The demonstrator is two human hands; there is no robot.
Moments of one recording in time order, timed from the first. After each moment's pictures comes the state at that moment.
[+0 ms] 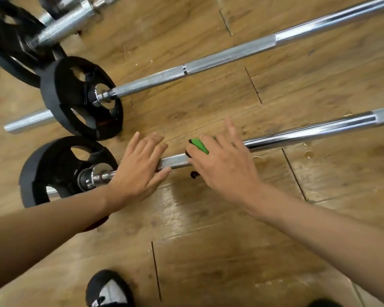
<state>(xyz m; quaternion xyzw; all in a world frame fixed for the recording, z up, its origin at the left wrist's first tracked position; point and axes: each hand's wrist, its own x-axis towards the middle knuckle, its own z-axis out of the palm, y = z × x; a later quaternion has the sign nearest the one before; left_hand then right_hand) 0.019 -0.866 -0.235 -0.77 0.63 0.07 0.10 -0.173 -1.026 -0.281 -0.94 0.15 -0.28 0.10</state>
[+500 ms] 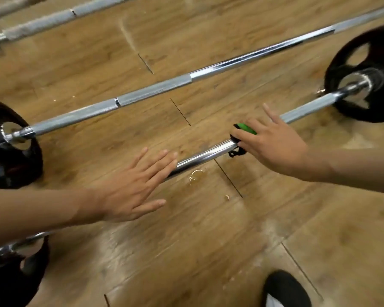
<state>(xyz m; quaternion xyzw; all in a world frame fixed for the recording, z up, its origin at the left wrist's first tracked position) -0.007 -0.945 -0.245 -0.50 0.86 0.05 0.06 -0.324 -1.164 -0.241 -0.97 0.23 -0.06 -0.06</state>
